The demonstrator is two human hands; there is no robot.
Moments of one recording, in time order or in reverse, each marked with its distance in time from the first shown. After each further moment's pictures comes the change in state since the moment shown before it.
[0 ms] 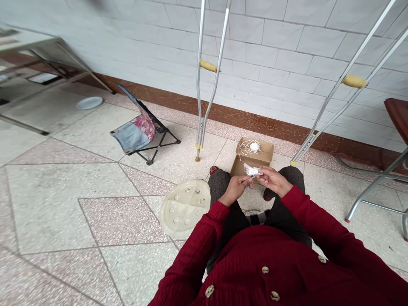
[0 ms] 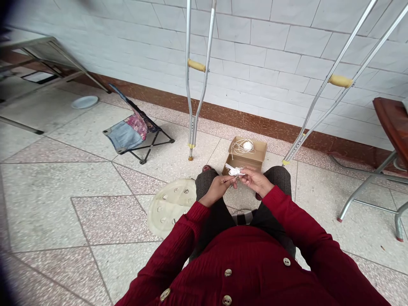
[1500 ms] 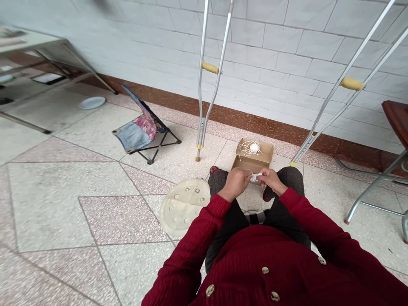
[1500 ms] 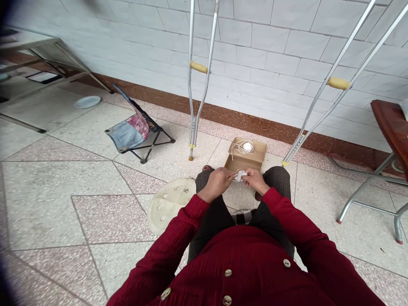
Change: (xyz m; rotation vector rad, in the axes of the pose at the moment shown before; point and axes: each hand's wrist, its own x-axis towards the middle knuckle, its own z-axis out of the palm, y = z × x) left_hand 0.007 0.038 -0.013 0.630 0.062 0.182; right_hand 0.009 0.022 -0.024 -0.604 0.161 -0.179
